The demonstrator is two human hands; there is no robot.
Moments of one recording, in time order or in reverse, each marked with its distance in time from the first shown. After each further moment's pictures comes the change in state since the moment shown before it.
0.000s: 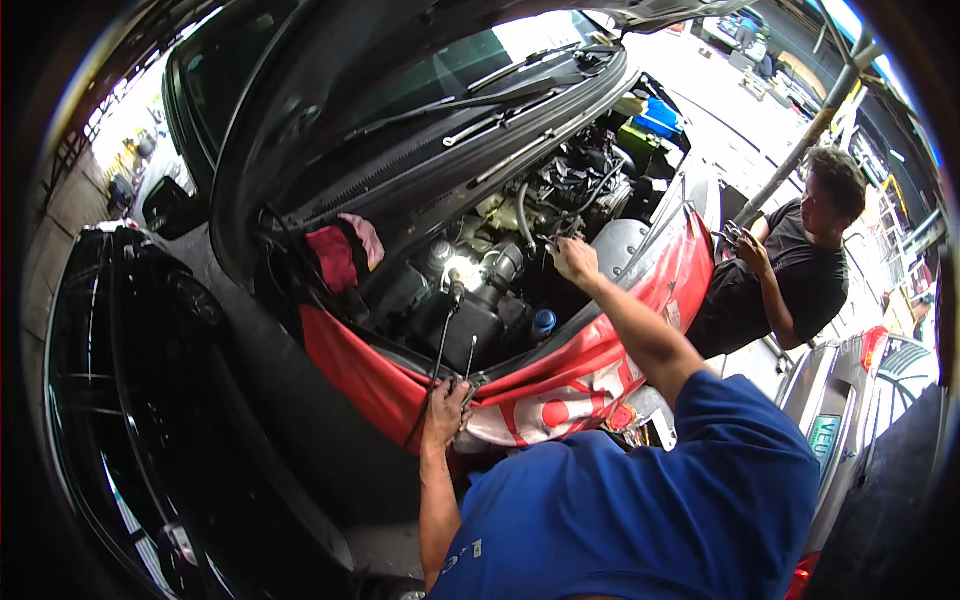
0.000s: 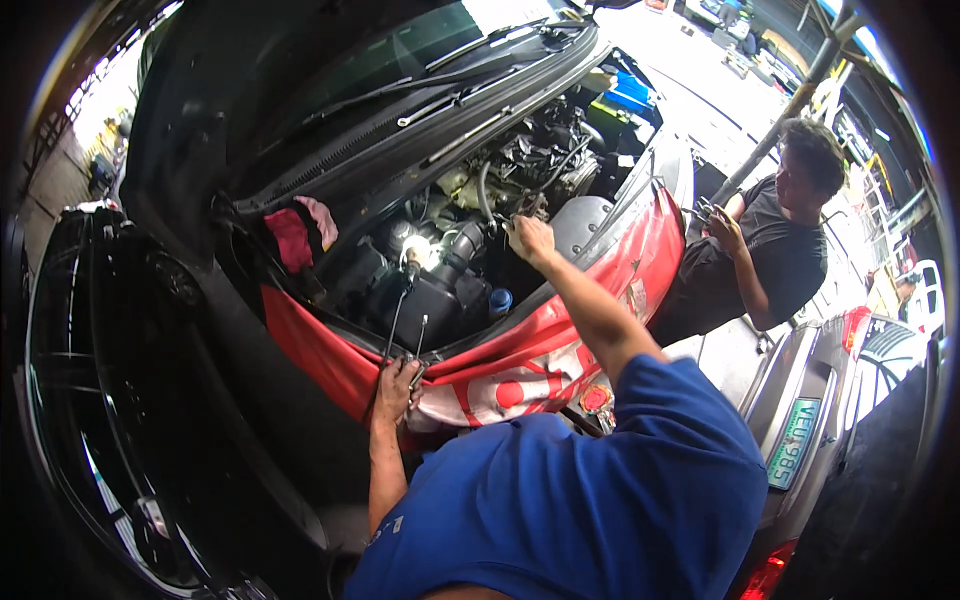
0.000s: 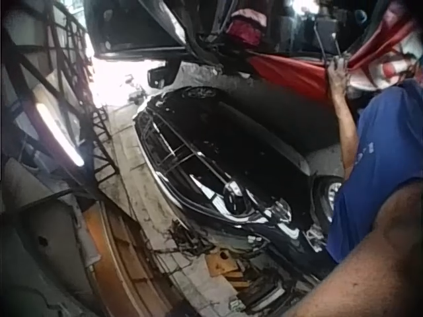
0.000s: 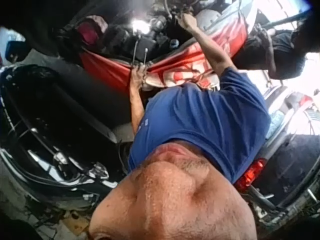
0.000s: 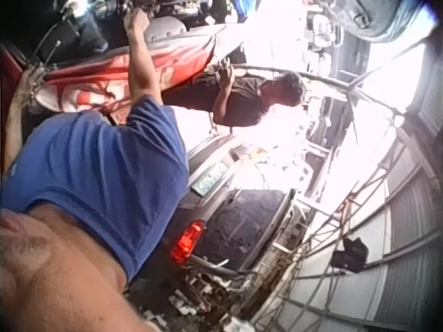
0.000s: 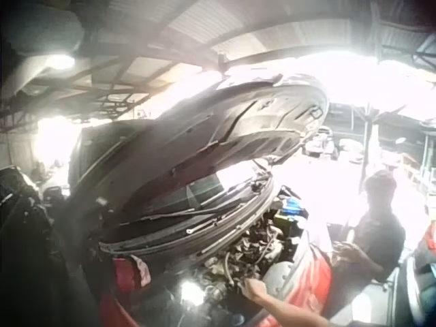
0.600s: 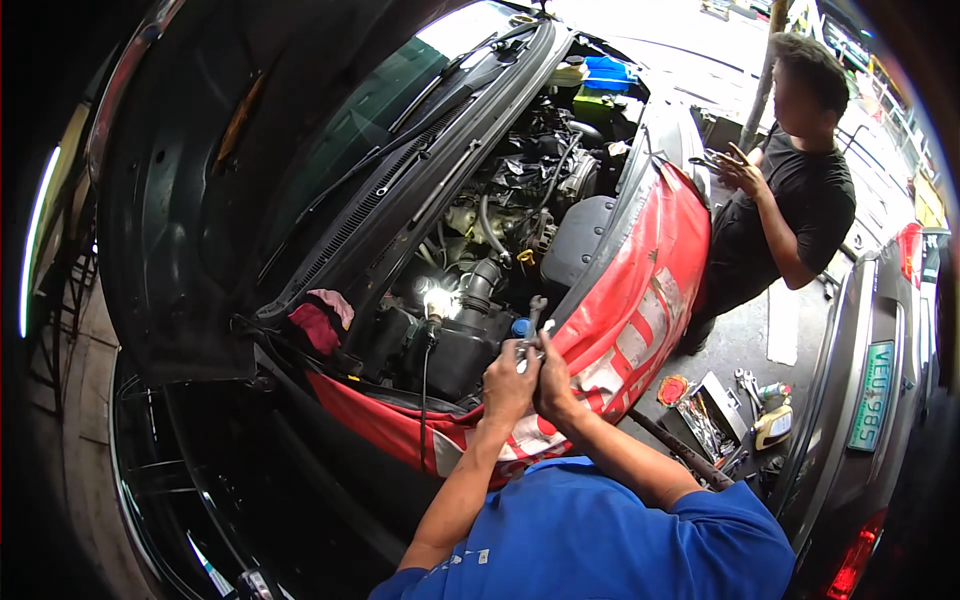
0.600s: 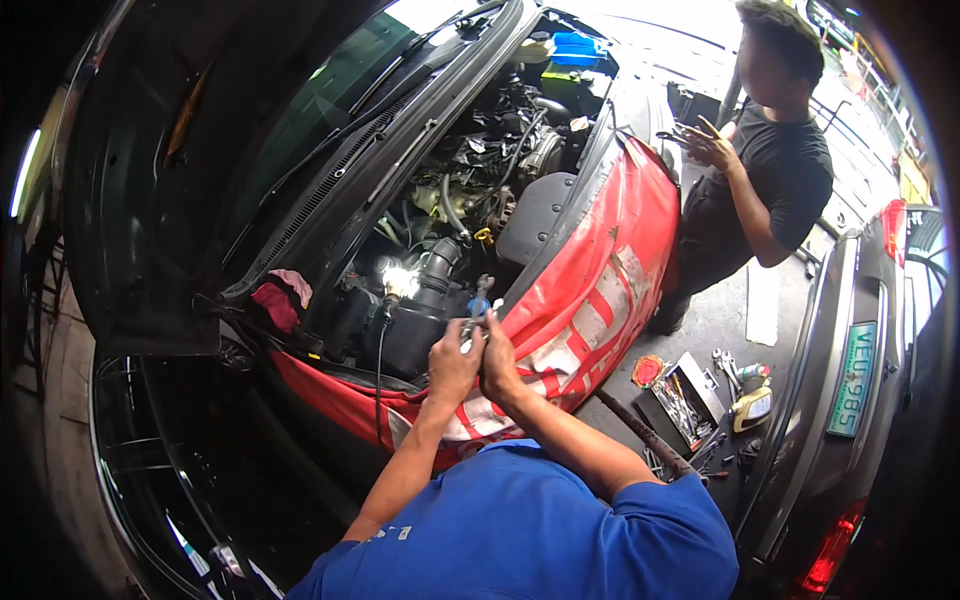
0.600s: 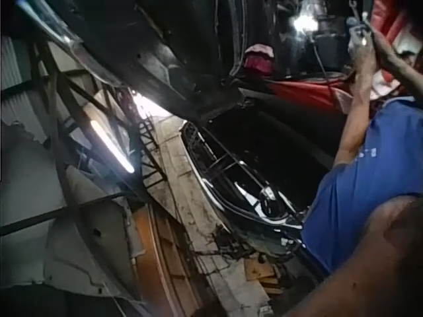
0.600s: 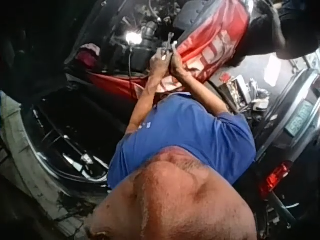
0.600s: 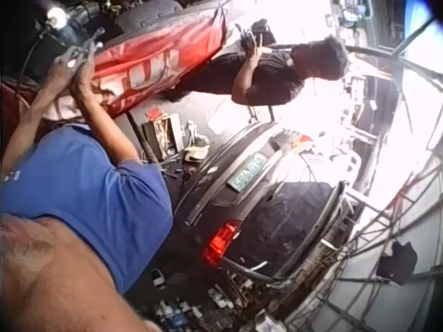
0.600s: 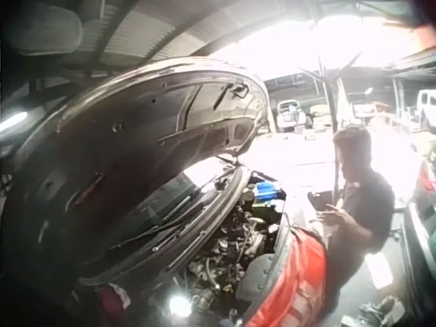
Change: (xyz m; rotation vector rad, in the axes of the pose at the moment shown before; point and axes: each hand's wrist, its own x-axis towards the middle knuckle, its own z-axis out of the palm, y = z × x) left_hand 0.036 0.038 0.170 1.014 0.068 0.743; right_hand -0.169 -0.127 -0.095 2.107 0.157 1.170
